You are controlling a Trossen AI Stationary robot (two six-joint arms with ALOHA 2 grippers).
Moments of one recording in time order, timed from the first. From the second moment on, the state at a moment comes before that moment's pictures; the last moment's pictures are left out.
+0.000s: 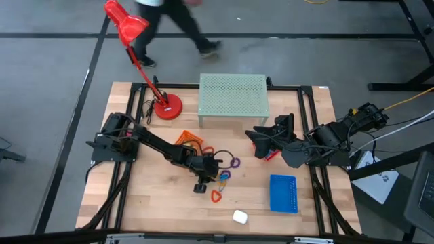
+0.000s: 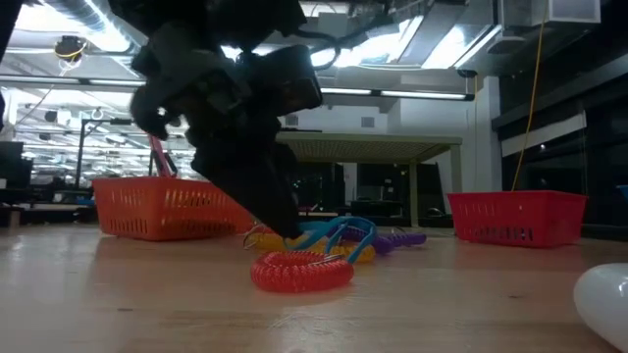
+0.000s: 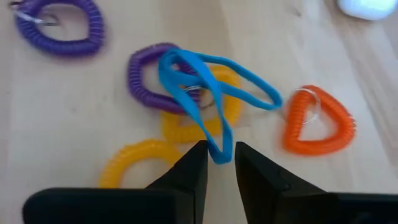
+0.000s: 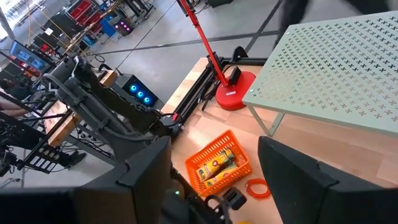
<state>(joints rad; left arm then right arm) -0.29 1.86 1.02 0.00 0.08 -0.13 0.52 1.34 1.45 -0.76 0.94 1.22</state>
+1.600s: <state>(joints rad) -0.01 1.75 1.18 0.30 0.29 -0.35 0.70 1.31 1.45 -0.17 1.26 0.35</state>
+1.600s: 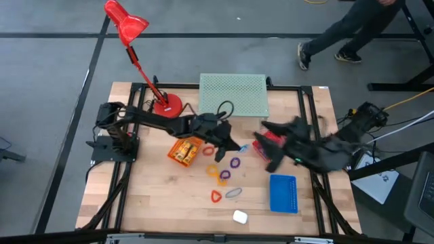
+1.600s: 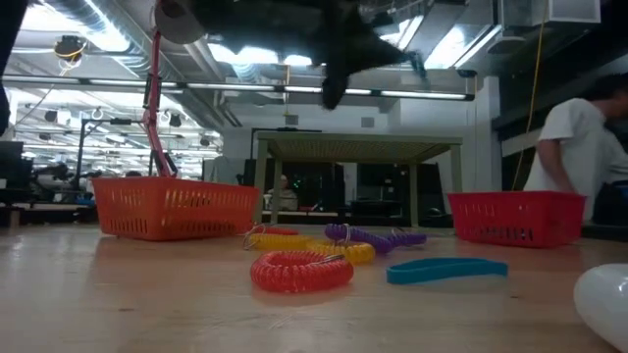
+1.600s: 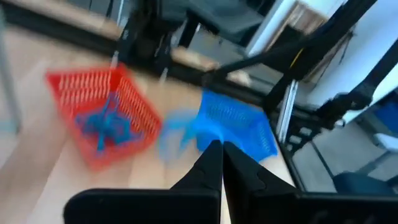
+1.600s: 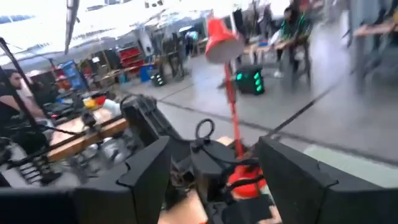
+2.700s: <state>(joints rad) 0.06 2.23 1.81 0.06 0.44 -0.33 1.04 0.82 0.81 0.67 0.92 -0.23</state>
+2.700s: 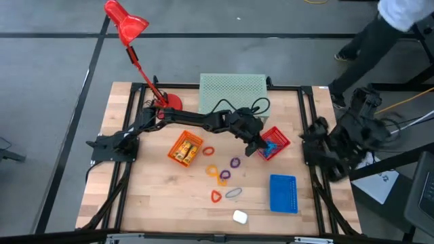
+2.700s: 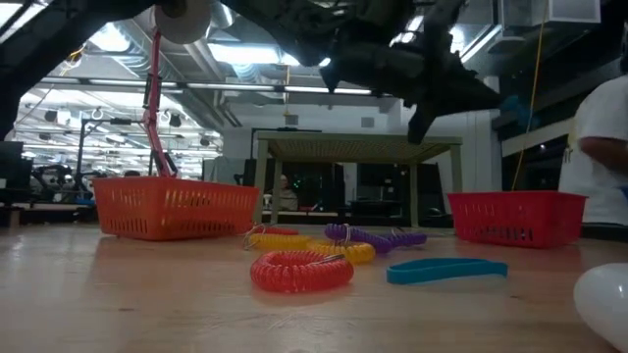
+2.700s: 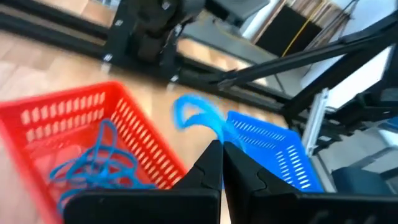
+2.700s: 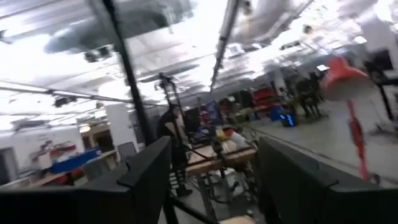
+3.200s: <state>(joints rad) 0.06 2.33 1.89 -0.03 0.28 -0.27 1.02 0.77 0.75 0.66 0.87 -0.14</state>
